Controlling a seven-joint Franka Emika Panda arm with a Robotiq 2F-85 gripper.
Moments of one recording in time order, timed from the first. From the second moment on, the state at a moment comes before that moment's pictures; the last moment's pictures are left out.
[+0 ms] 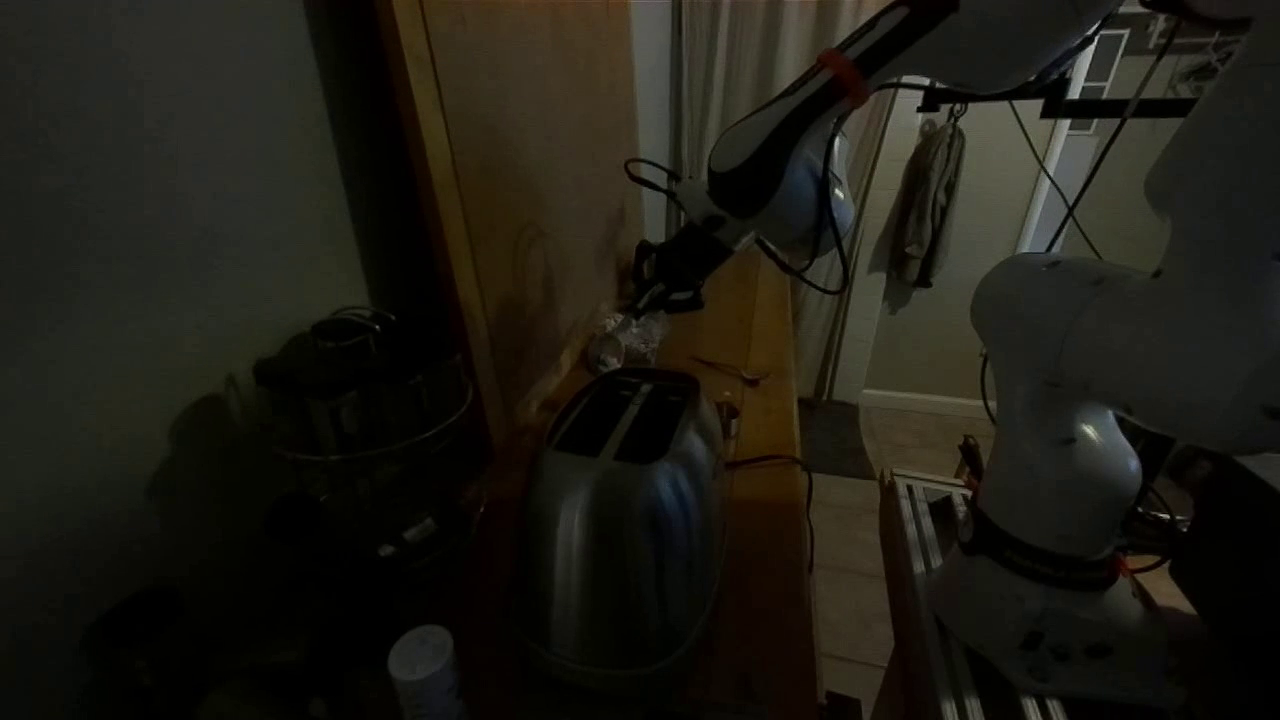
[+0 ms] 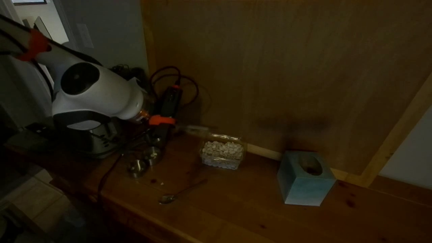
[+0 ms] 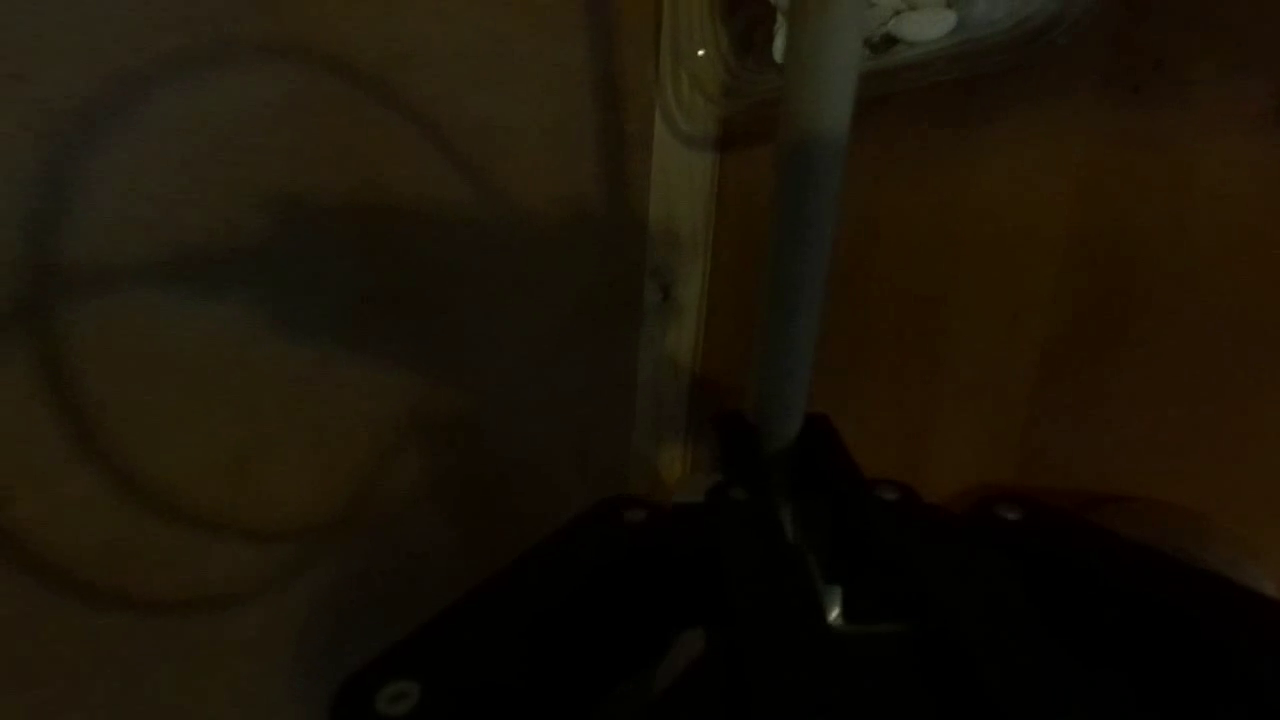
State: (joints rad) arm 0.51 -0.43 -0.92 -2.74 0.48 3.18 -2.67
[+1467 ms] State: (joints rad) arm 0.73 -0.54 -1.17 -2.74 0.29 3.29 -2.72
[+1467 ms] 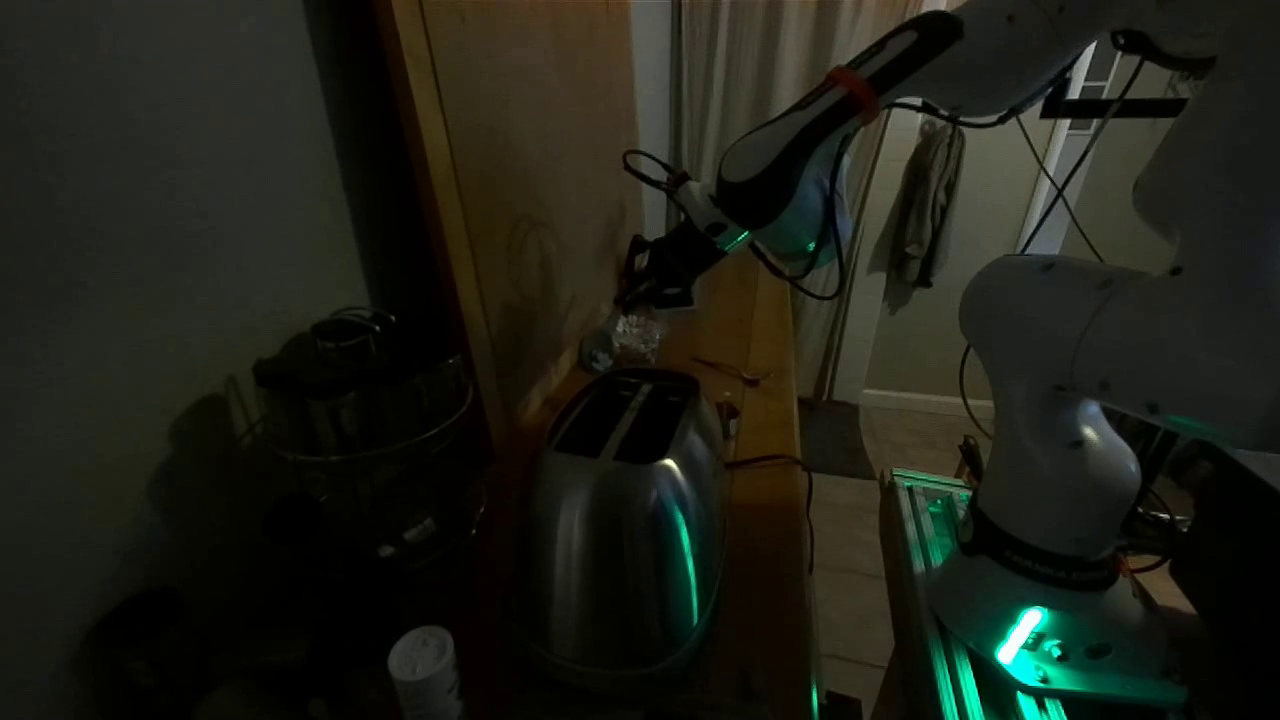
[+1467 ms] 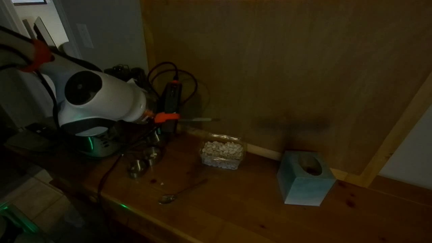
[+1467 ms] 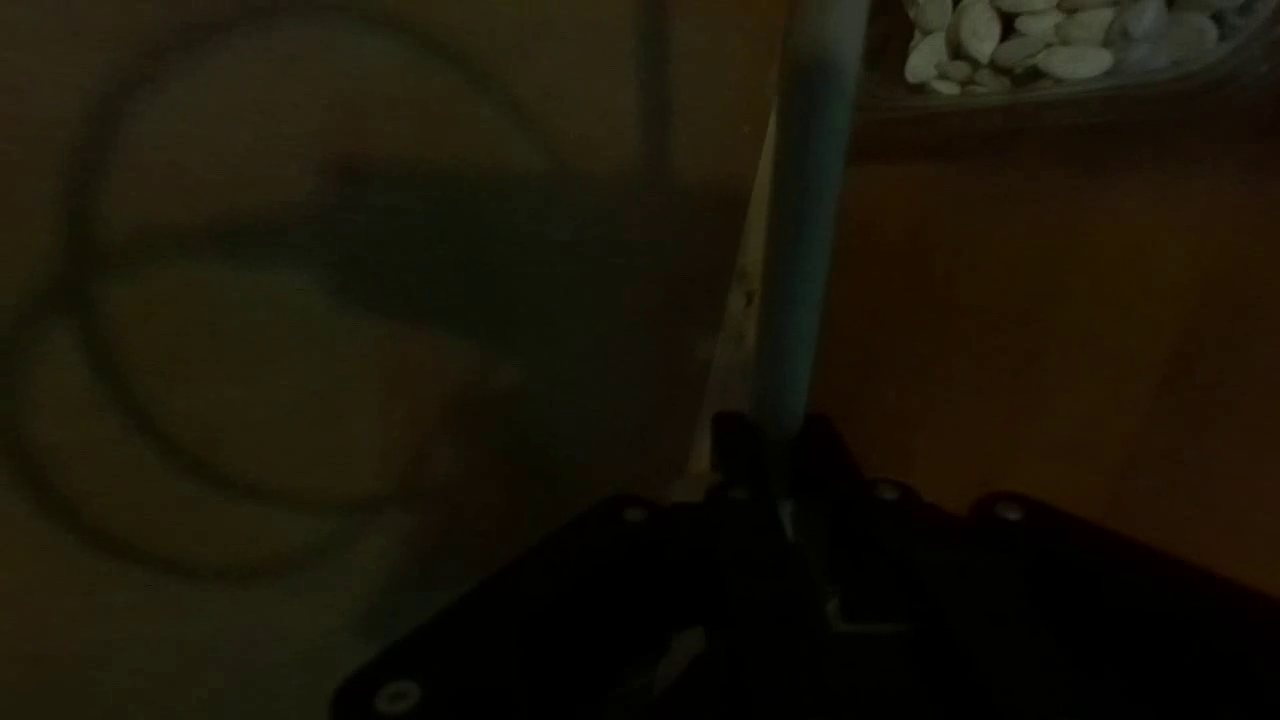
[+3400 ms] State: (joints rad) arm 0.85 -0.62 -1.39 -2.75 -0.15 3.27 -2.70
